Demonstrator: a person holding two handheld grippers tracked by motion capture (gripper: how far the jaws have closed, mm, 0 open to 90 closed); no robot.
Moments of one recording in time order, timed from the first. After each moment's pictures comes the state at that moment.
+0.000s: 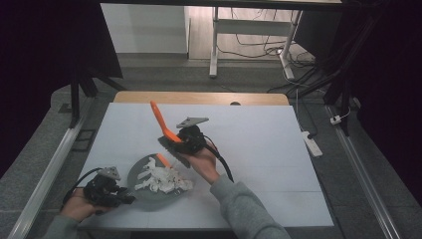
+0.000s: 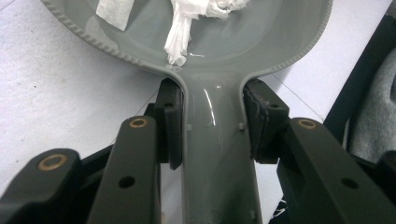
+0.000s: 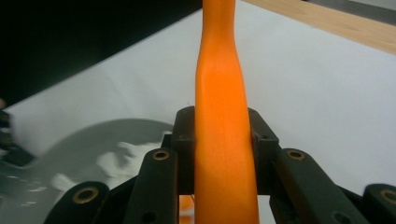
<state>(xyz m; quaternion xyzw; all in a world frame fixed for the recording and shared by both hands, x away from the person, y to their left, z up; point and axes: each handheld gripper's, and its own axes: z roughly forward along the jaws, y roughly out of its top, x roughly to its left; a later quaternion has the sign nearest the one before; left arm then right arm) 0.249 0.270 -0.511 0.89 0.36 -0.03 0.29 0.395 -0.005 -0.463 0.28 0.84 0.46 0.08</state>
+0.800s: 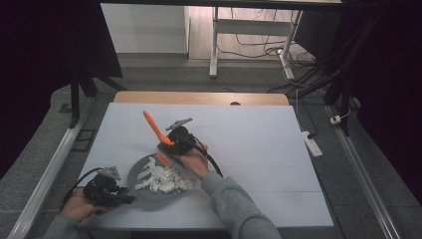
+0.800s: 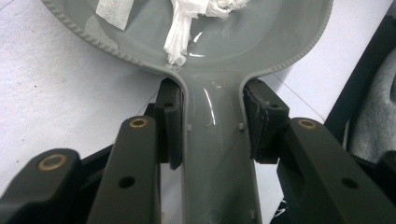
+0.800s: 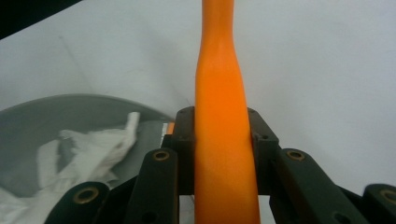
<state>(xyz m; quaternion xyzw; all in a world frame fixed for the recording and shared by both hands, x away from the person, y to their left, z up) 0.250 0.271 -0.512 0.89 0.37 -0.03 0.29 0.413 0.033 -0.500 0.28 0.88 0.38 0.07</state>
